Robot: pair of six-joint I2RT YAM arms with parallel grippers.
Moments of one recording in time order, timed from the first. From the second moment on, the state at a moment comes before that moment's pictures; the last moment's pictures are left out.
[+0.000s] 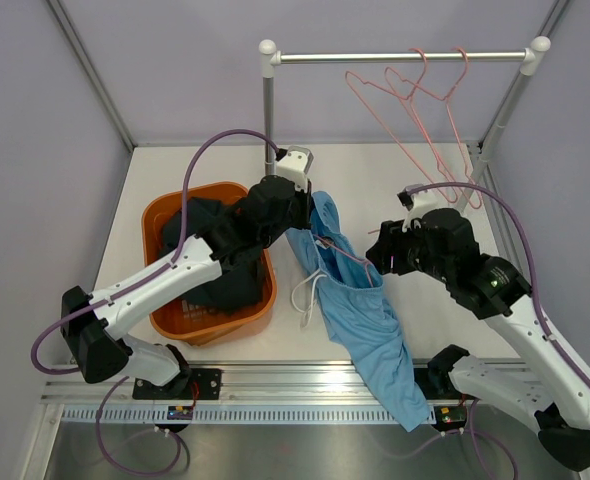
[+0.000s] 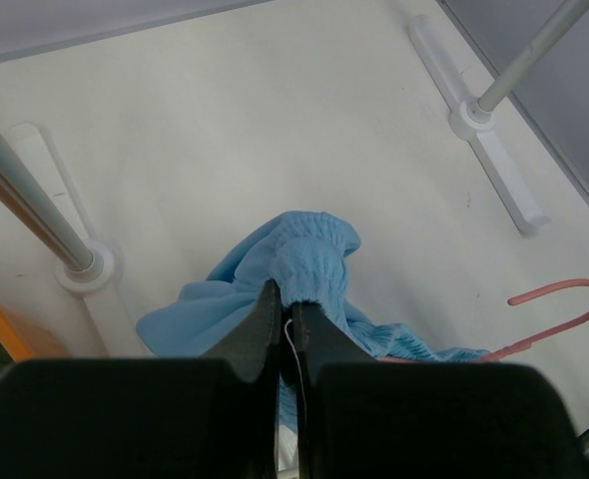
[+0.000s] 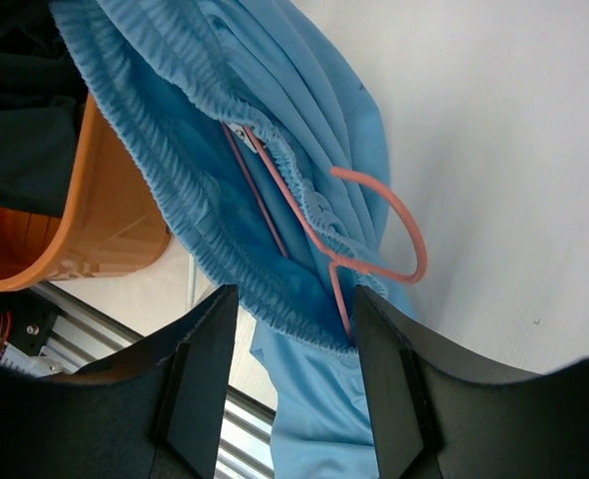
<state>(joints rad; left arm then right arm) -0.90 1.40 1.33 -0.29 -0.33 -0.33 0.62 0.87 1.11 -0.77 0.02 0.33</state>
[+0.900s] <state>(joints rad) -0.90 1.40 1.33 -0.30 -0.34 -0.31 0.62 0.87 0.85 -0.59 0.04 0.38</state>
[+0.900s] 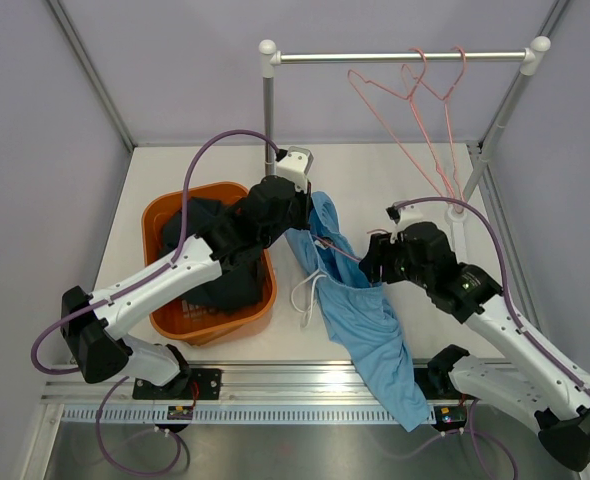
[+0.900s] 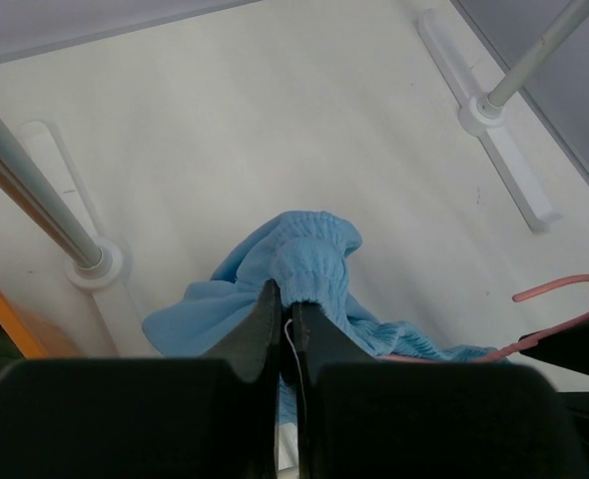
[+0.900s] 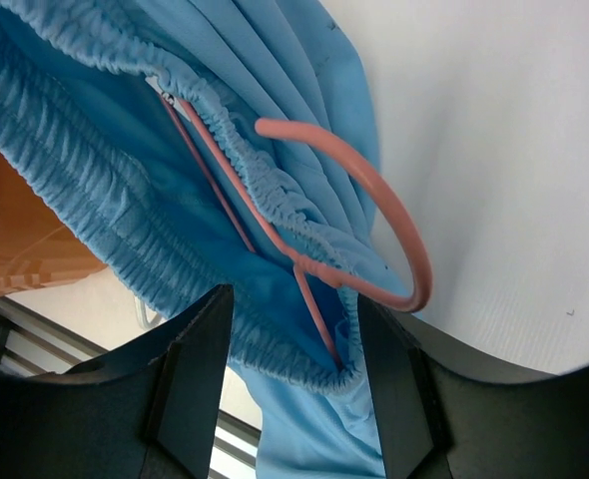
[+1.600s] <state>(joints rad) -0.90 1.40 1.33 -0.31 -0.34 -0.31 0.62 0.96 0.84 -0.44 0.02 0.37</state>
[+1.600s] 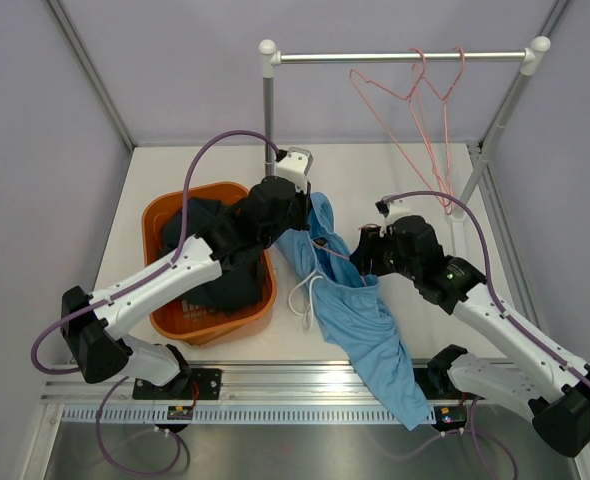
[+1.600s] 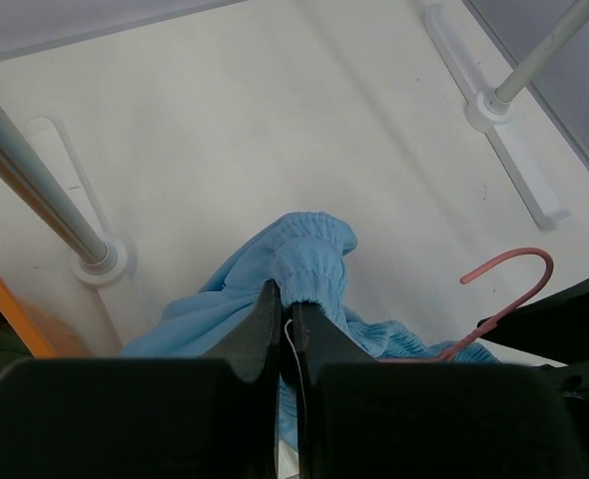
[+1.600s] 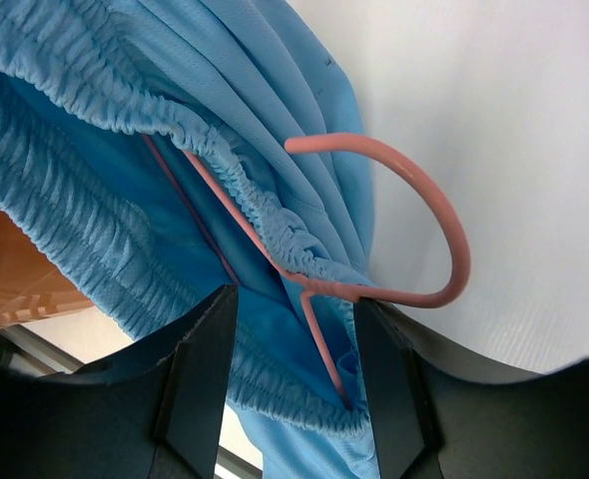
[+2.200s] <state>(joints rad) -0.90 1.40 1.33 -0.31 -0.34 -0.31 0.62 0.87 0.71 -0.37 0.08 0.41</state>
